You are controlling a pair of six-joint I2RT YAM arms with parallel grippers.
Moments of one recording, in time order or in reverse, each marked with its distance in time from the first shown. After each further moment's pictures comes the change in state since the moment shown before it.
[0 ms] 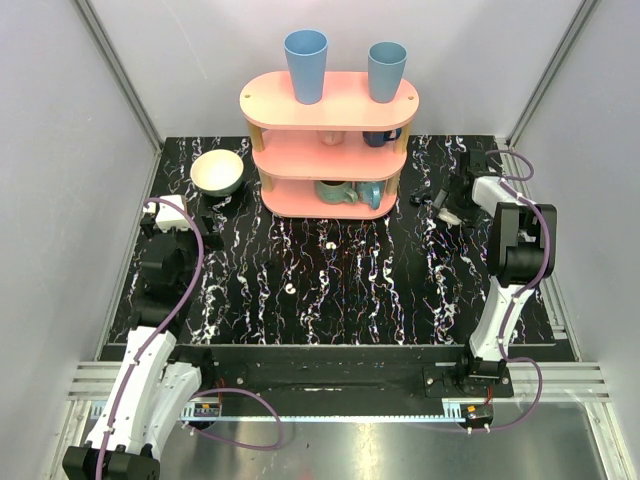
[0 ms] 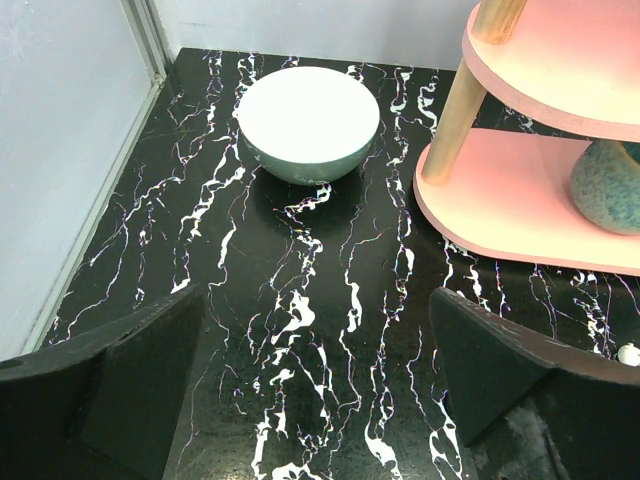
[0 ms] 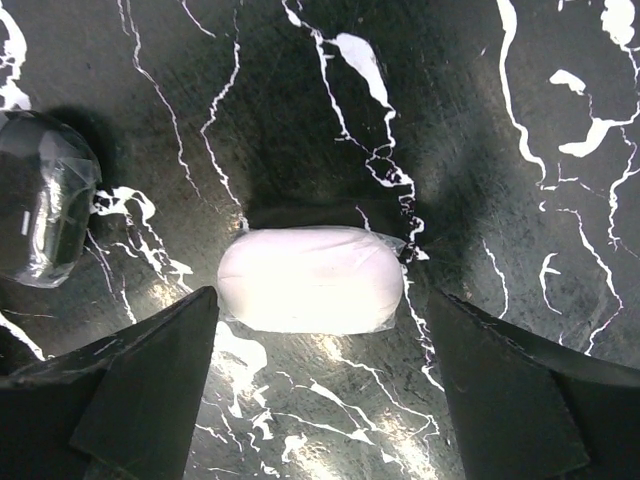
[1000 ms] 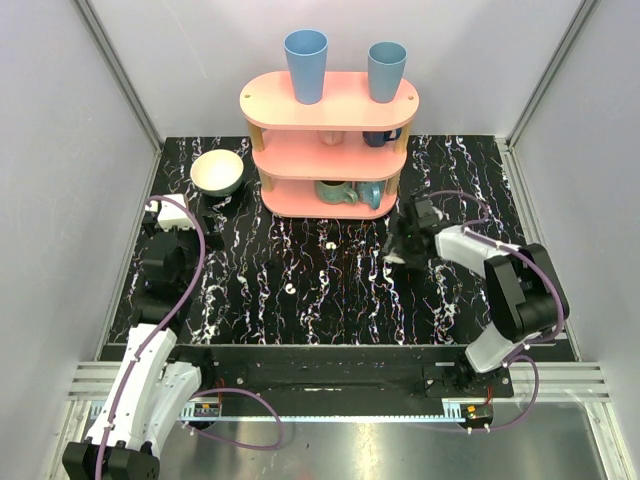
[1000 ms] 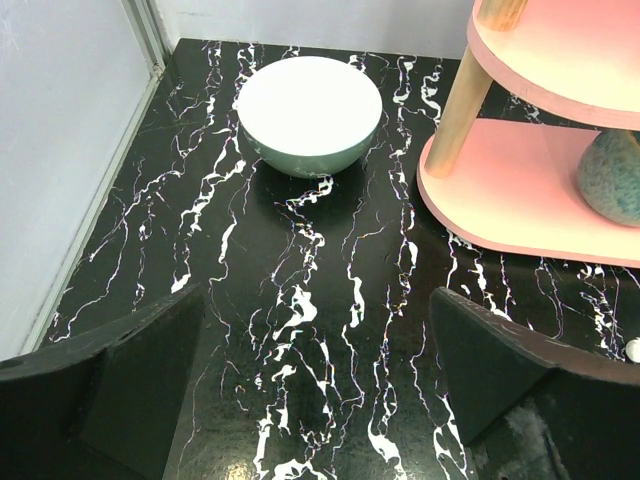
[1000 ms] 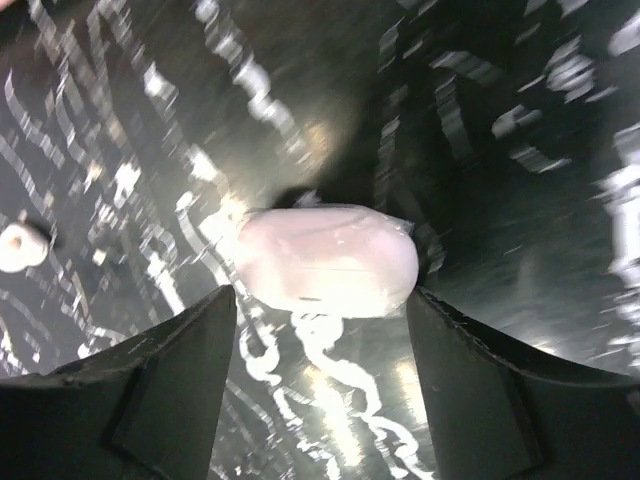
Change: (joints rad) left arm 0.000 0.020 0.000 0.001 0.000 0.006; right arm 0.354 -0.390 -0.540 0.165 -0.123 0.259
